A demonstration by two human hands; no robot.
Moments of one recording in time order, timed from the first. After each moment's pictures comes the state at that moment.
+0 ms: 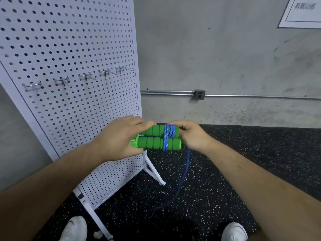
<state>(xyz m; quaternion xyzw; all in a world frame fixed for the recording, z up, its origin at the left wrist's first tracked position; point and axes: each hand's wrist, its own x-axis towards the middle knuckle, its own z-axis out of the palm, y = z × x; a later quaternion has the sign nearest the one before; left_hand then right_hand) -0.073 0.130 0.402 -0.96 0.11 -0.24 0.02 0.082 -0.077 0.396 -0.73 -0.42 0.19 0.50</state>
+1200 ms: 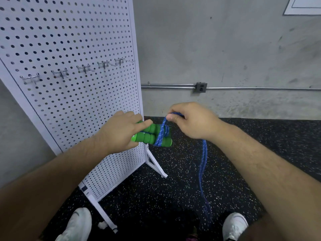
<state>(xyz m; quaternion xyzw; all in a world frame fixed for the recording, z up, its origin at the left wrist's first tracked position) -0.062 0.147 0.381 -0.95 0.09 -0.22 0.22 0.071 -0.086 0.435 -0.81 -0.54 -0.05 0.22</state>
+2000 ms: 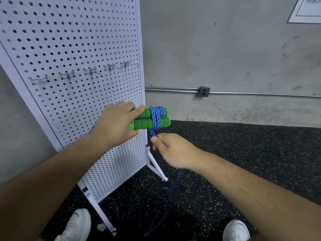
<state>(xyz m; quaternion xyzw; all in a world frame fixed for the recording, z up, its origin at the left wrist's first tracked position) -0.066 0.150 0.404 -0.95 -0.04 -0.27 0.17 0.019 -0.062 0.390 -0.79 -0.53 0.12 0.28</state>
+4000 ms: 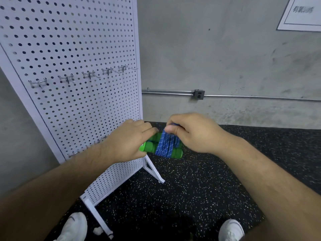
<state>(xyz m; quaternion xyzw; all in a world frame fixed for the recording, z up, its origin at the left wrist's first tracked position) -0.070 0.115 0.389 -0.96 0.12 -0.21 0.12 0.033 -0.106 0.460 -0.81 -0.56 -0.05 0.17</state>
